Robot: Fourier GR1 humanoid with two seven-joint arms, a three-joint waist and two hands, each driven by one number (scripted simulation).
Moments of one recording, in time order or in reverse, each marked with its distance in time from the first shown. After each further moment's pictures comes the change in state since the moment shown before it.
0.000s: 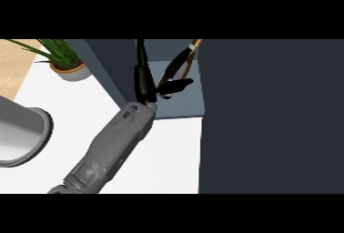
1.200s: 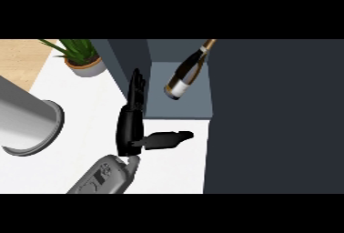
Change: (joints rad) left arm 0.484 0.154 -0.240 -0.773 -0.007 -0.133 0.114; right arm -0.052 -0.019 0.029 -0.014 0.045 -0.132 0.043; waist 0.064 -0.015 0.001
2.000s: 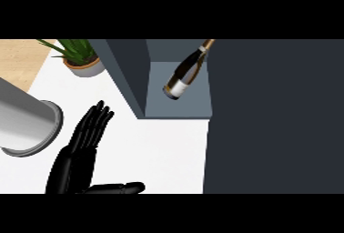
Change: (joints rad) left arm 0.389 0.300 0.039 -0.476 0.078 -0.243 0.002; right arm 0.043 -0.129 0.005 0.002 0.025 0.134 -0.015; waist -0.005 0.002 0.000
